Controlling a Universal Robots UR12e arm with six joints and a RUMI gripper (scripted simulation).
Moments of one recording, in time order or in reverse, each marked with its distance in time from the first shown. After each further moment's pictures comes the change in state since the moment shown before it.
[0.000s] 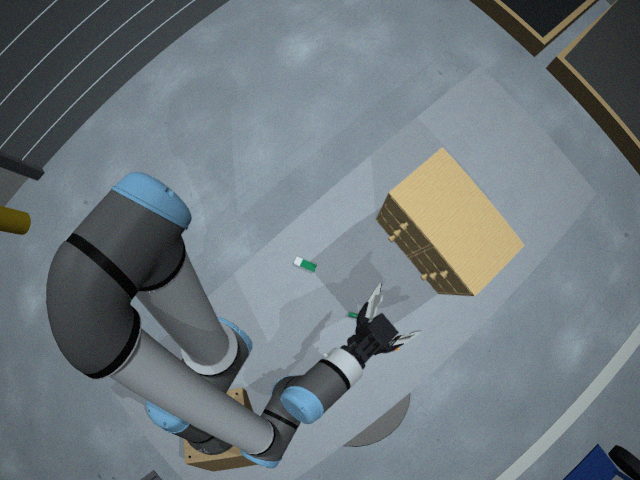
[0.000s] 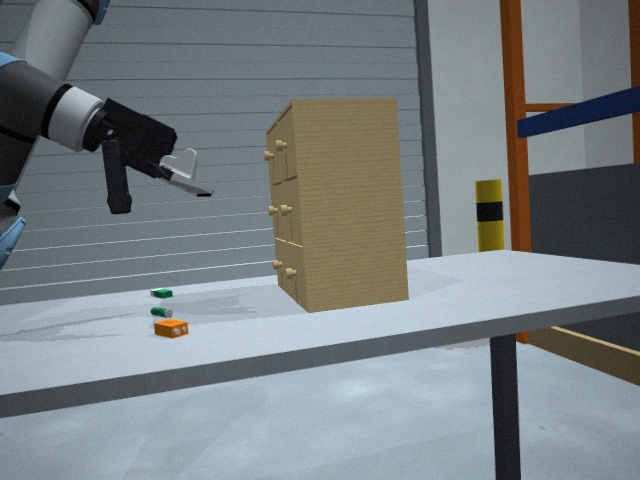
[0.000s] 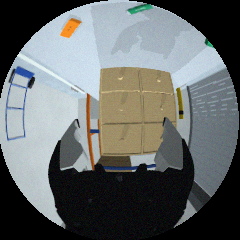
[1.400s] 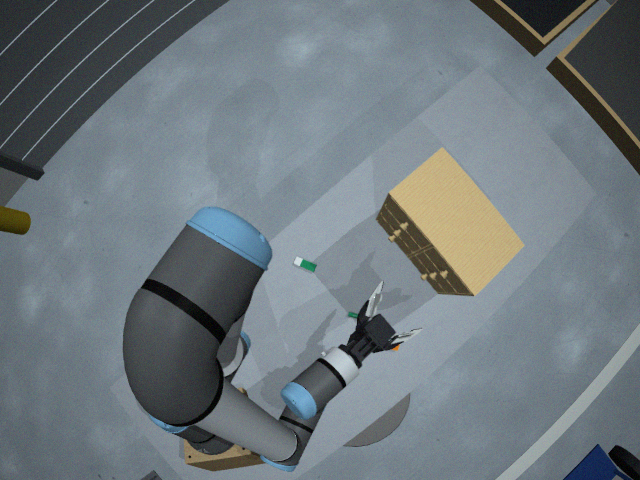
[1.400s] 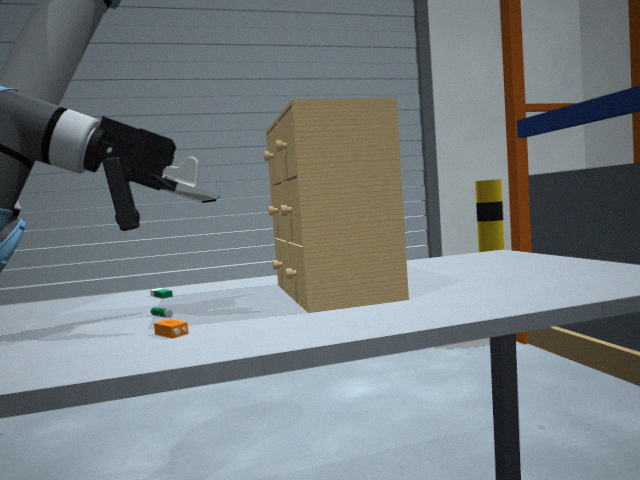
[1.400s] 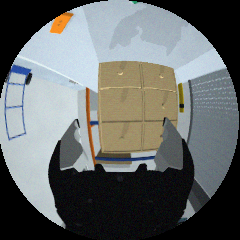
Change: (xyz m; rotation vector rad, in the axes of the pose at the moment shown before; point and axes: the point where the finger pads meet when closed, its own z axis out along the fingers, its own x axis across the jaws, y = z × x) arm 0.000 -0.003 0.012 -0.123 -0.003 -0.002
